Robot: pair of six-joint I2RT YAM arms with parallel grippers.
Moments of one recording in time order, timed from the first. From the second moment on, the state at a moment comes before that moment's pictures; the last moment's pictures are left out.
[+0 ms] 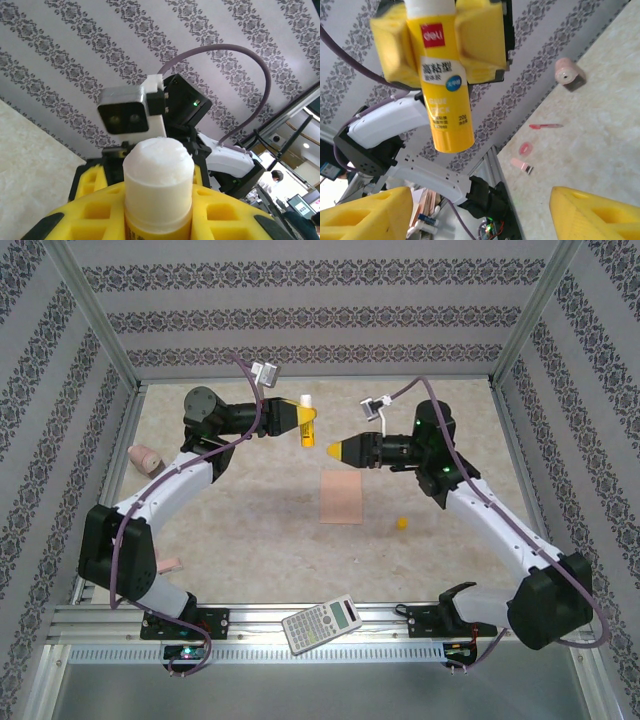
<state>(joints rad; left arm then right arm) -0.32 1.53 1.14 0.83 1.19 -1.19 0.40 1.26 0.99 0.14 -1.09 0.79</state>
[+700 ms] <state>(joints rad) -0.32 1.54 1.10 0.96 1.17 -1.27 0.51 1.37 1.03 0.45 -1.08 0.93</state>
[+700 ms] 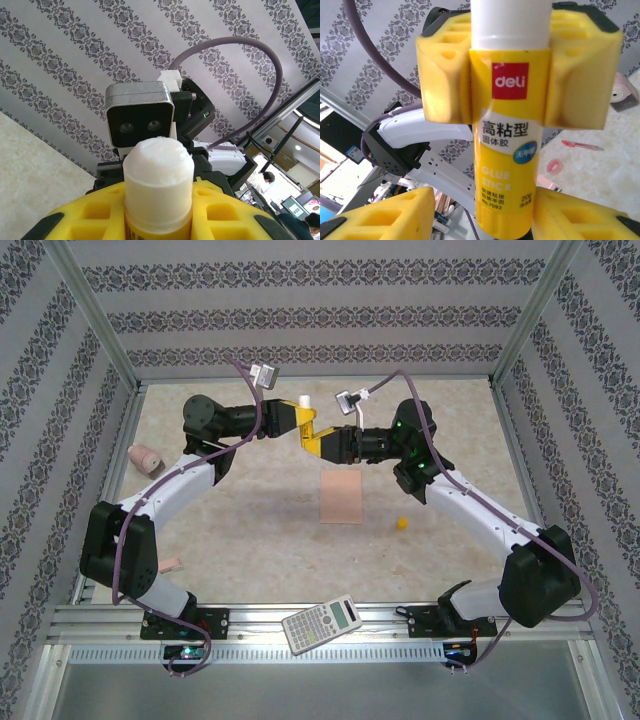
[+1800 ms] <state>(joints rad) -0.32 1.53 1.09 0.90 1.09 -1.21 0.52 1.37 1.03 0.36 -0.98 0.88</state>
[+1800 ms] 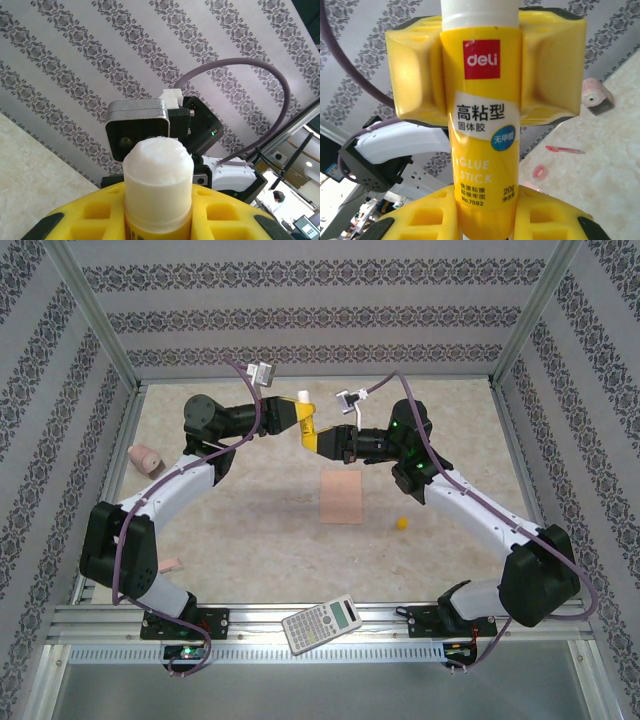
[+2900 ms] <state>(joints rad) -0.51 1.44 1.22 -0.18 0.39 -0.67 0.84 1.44 1.28 -0.50 0.08 0.46</state>
